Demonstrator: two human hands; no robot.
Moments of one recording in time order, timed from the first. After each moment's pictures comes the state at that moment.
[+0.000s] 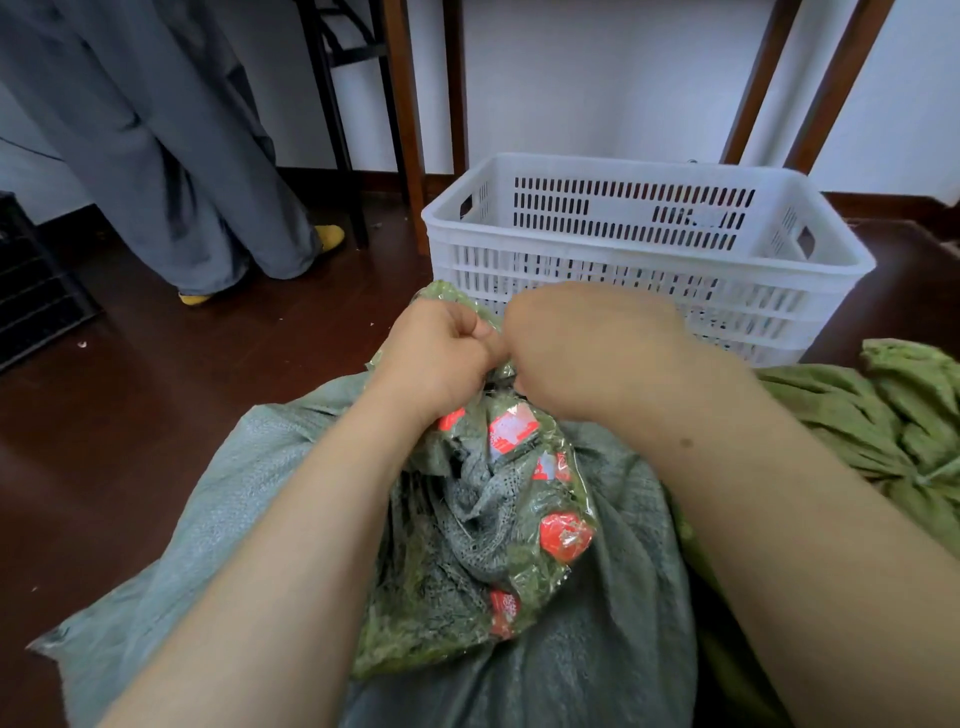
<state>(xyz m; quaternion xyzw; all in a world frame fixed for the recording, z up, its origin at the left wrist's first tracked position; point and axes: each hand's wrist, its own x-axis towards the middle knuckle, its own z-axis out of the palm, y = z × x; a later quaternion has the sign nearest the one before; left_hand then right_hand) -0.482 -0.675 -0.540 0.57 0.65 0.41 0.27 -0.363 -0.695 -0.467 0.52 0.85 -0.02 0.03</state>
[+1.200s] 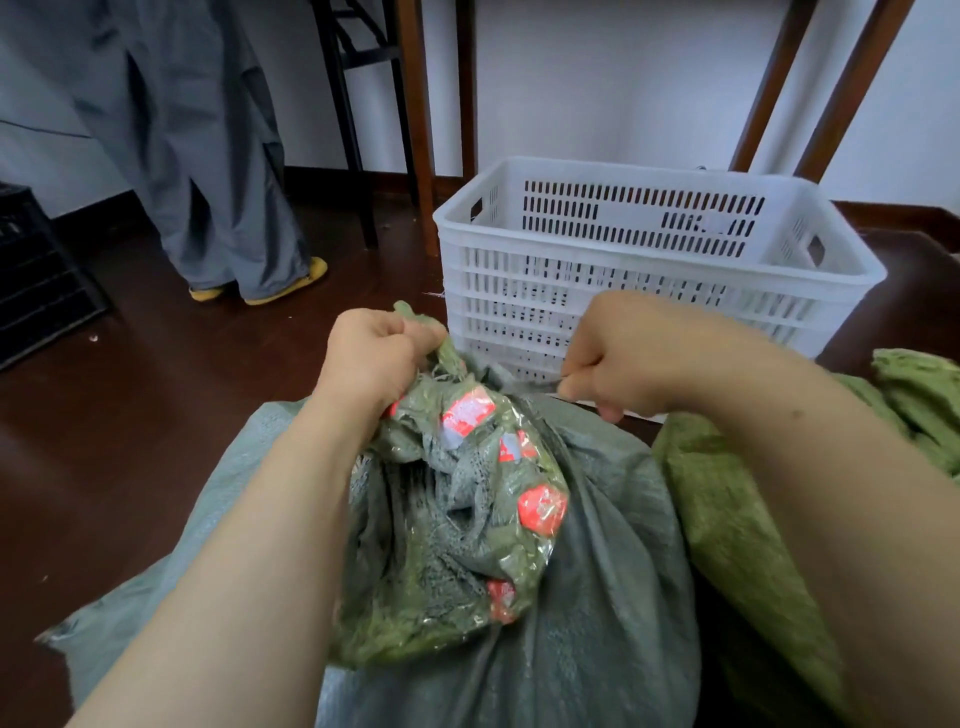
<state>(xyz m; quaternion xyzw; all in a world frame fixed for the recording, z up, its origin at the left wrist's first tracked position) -0.521 -0.683 -0.545 0.43 0.69 0.52 0.28 -0.331 -0.668 -0.481 0.53 0.83 -0.18 0.01</state>
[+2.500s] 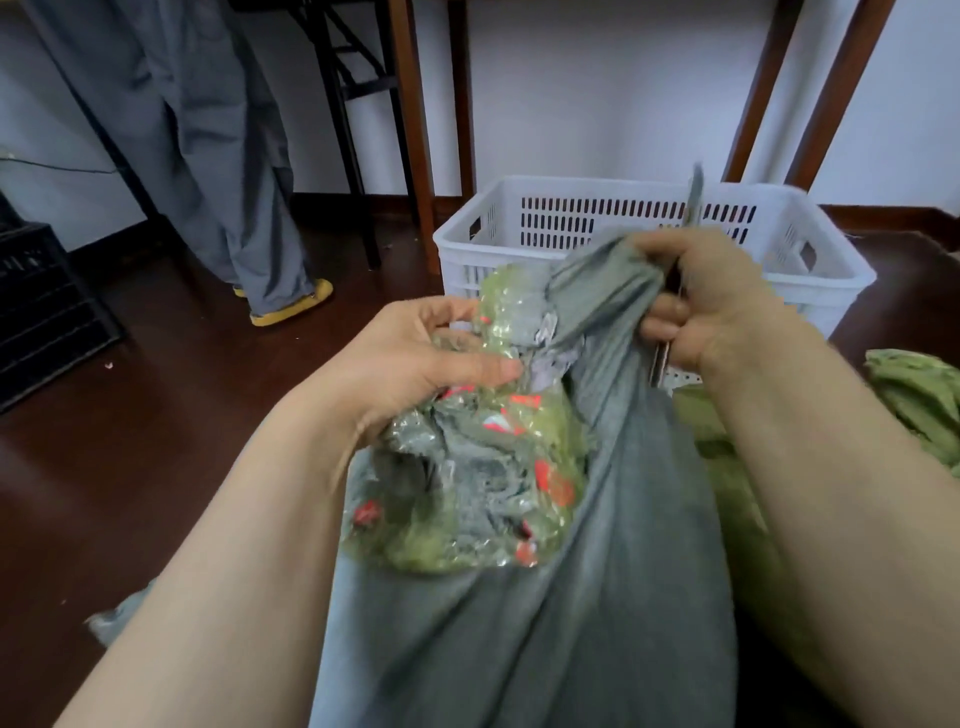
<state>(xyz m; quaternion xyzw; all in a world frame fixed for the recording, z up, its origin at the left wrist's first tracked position) -0.507 -0.704 -0.505 0.56 0.55 0.43 0.46 -0.311 -0.628 -0.484 0.42 0.39 -0.65 -0.51</state>
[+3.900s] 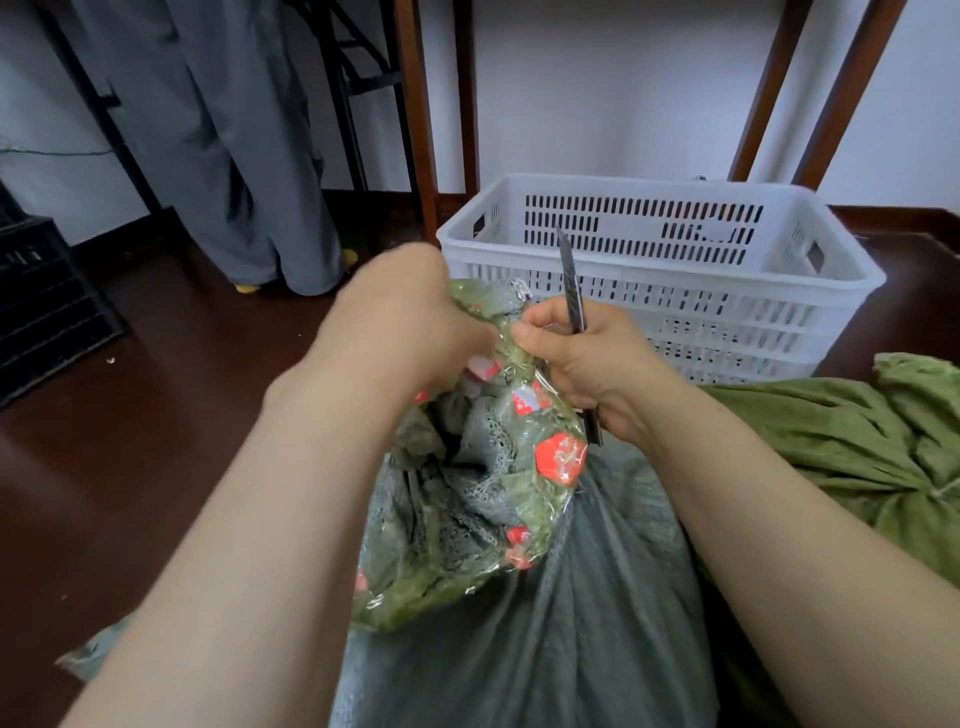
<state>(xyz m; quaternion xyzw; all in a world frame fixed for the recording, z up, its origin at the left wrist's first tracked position) -0.485 -0.709 -0.463 0.58 0.76 0.26 0.11 -0.354 -0.650 -0.527 0.44 0.57 -0.57 -0.39</state>
